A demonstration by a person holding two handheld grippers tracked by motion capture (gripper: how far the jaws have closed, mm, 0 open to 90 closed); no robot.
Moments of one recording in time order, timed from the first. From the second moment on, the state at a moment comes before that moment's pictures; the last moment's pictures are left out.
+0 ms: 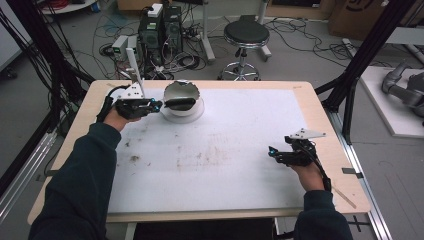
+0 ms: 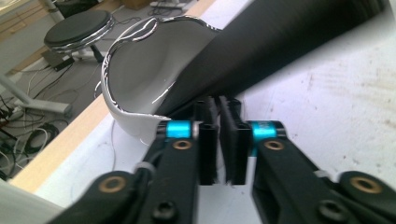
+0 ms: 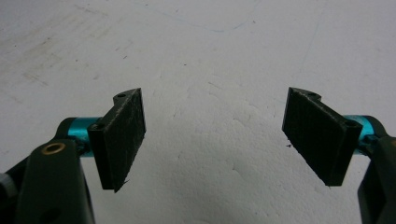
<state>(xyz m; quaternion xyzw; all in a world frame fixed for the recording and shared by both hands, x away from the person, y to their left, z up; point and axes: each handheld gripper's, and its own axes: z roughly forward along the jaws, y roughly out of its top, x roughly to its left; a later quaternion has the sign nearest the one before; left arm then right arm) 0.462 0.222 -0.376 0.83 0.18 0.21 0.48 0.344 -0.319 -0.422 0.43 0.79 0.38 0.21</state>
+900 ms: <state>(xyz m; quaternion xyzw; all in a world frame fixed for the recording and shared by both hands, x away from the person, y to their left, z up) 0.383 0.178 -0.405 0.77 0.26 0.25 0.52 0.346 -0.314 -0.422 0.43 0.79 0.38 0.21</state>
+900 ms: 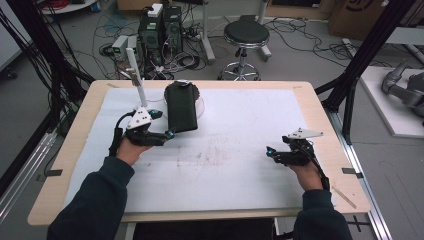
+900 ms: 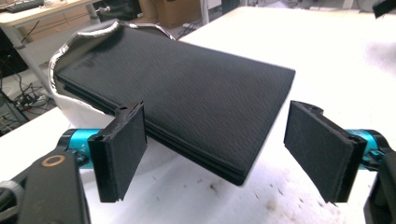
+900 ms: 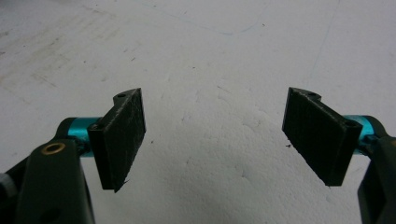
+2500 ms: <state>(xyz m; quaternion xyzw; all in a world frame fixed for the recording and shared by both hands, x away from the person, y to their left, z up) 0.409 0.191 -0.383 0.75 0.31 0.25 0.54 0.348 -0.314 -0.422 0.43 0.80 0.38 0.20</state>
